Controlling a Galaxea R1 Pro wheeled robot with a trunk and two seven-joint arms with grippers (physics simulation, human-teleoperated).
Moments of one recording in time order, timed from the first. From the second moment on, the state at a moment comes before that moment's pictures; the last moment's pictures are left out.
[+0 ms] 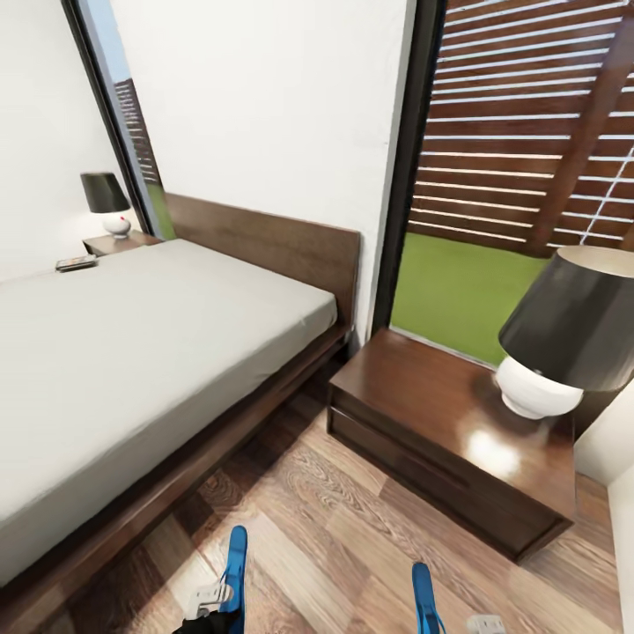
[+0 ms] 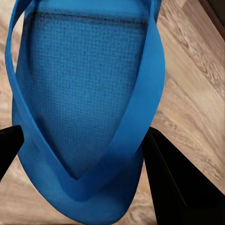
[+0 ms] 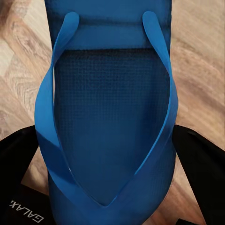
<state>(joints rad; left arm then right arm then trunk) -0.33 0.06 0.04 -0.34 0.18 0.01 -0.54 -0.33 -0.20 -0.13 -0.23 -0.07 0.00 0.74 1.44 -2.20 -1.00</state>
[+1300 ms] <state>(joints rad) -0.33 0.06 0.04 -0.34 0.18 0.01 -0.54 -0.33 -0.20 -0.13 -0.23 -0.07 0.00 0.74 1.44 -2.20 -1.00</state>
